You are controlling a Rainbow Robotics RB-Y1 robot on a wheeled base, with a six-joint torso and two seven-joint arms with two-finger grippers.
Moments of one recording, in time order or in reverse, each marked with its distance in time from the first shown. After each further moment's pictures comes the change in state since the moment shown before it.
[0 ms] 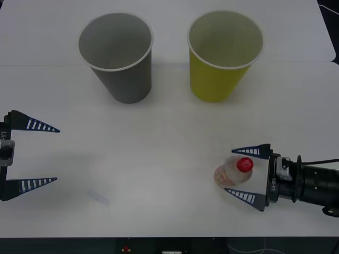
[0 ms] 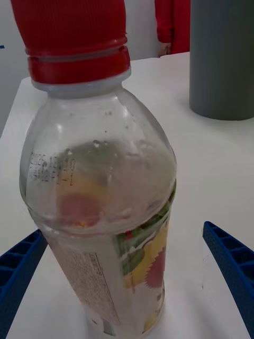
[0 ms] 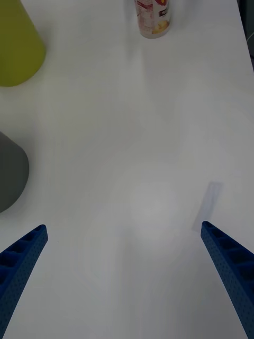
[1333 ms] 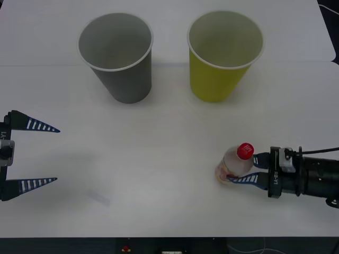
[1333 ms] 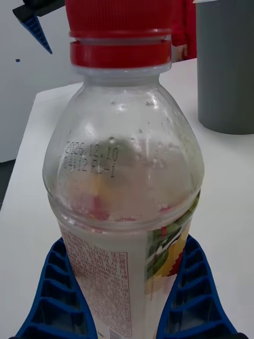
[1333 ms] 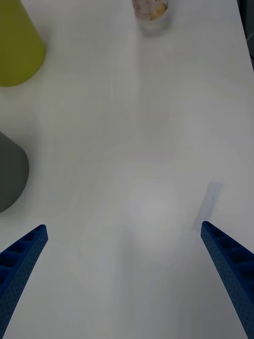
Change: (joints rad) right arm 0.001 -0.064 0.015 -0.136 -0.008 0.001 -0.174; left arm 0.000 0.000 0.000 0.000 0.000 0.000 0.000
